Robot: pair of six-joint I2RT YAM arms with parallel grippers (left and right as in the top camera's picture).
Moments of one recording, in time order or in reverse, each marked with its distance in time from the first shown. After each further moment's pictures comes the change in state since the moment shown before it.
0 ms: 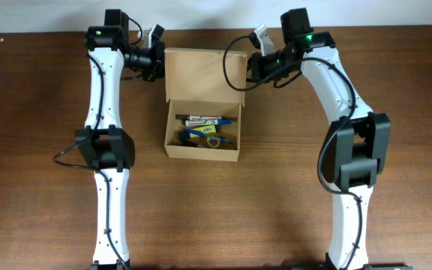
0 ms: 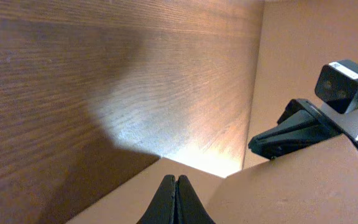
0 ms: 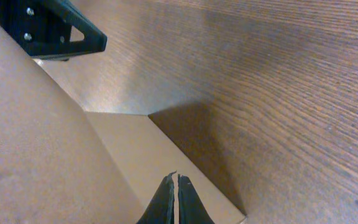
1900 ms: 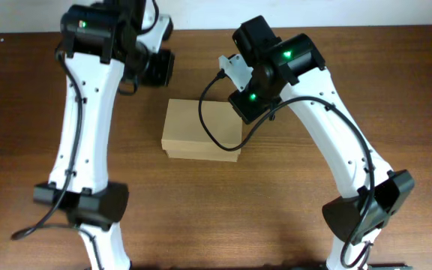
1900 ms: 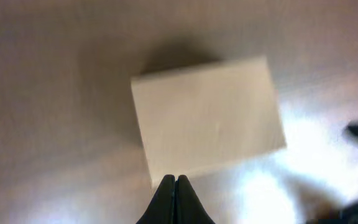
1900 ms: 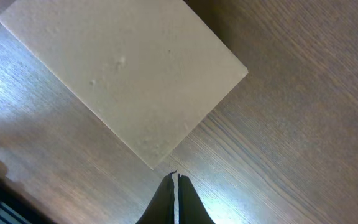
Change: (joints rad) left arm -0.225 -0.874 -0.611 -0.172 -0.854 0.162; right arm 0.318 -0.377 0.000 -0.507 0.672 -0.180
